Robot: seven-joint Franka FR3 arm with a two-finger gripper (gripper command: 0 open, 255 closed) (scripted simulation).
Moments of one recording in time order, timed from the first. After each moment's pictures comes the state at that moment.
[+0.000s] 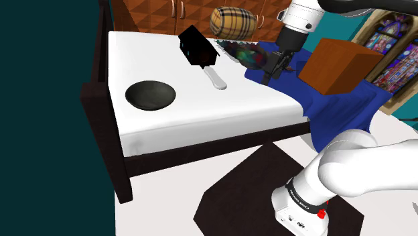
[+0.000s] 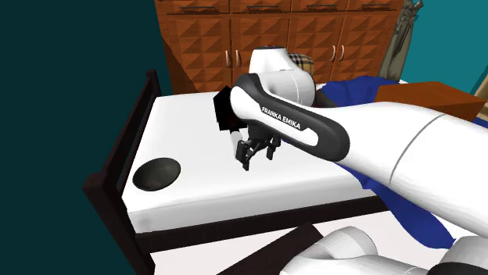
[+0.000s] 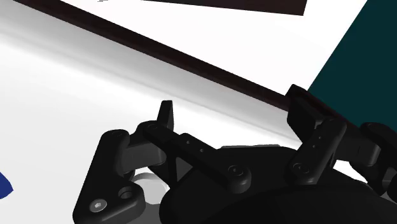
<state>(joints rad) 0.00 -0.78 -0.03 -2.42 0.03 1.63 -0.13</state>
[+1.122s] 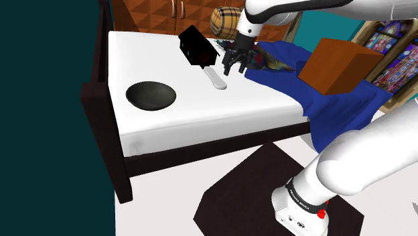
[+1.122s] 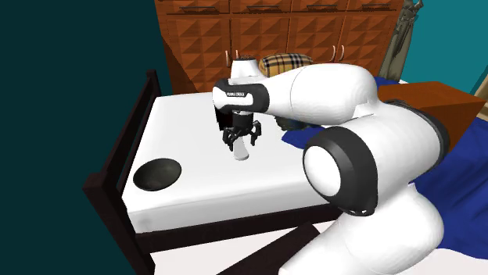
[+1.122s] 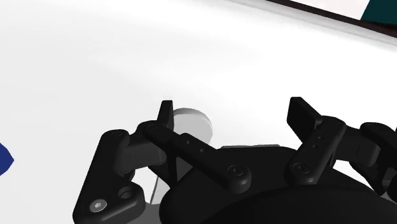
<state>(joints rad) -0.05 -0.21 -0.05 -2.14 0.03 1.92 -0.03</state>
